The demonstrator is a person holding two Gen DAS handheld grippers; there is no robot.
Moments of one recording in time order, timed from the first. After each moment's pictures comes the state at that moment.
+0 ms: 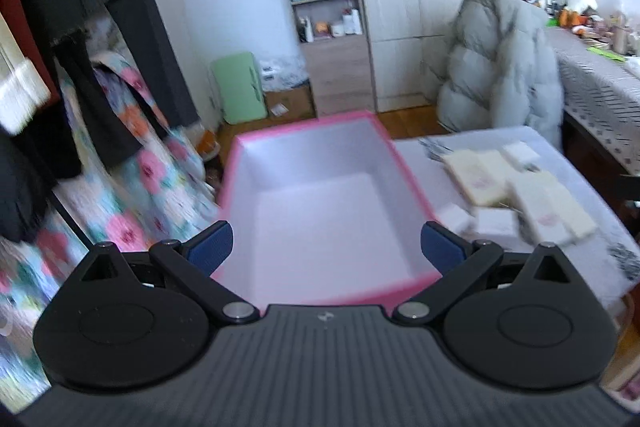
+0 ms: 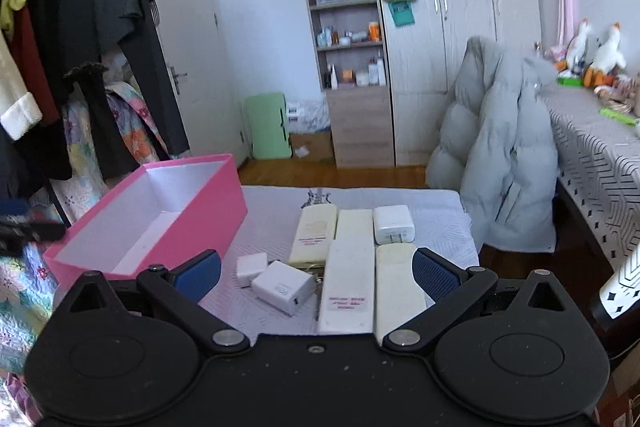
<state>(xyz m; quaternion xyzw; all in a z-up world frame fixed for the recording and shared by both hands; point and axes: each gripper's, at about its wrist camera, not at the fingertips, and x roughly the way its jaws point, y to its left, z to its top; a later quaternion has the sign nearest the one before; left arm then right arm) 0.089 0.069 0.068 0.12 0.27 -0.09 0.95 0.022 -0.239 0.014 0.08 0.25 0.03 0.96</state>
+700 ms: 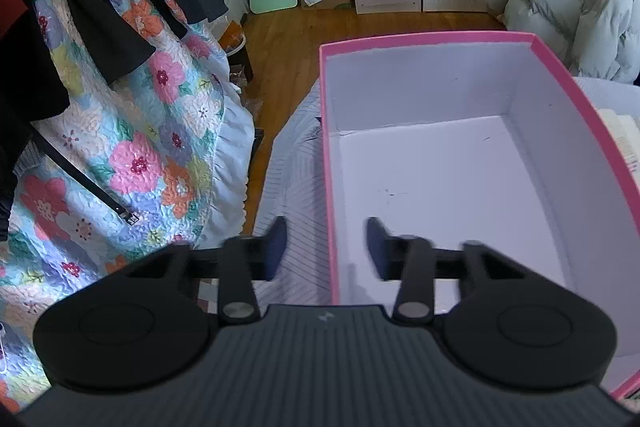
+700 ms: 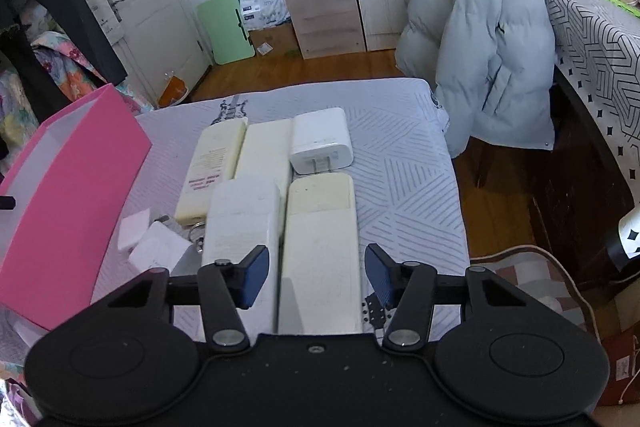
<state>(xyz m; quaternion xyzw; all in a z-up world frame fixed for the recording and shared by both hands) 0.282 0.142 0.004 0.11 0.44 -0.04 0.89 0.128 -0.311 -0.061 0.13 0.42 0.00 0.90</state>
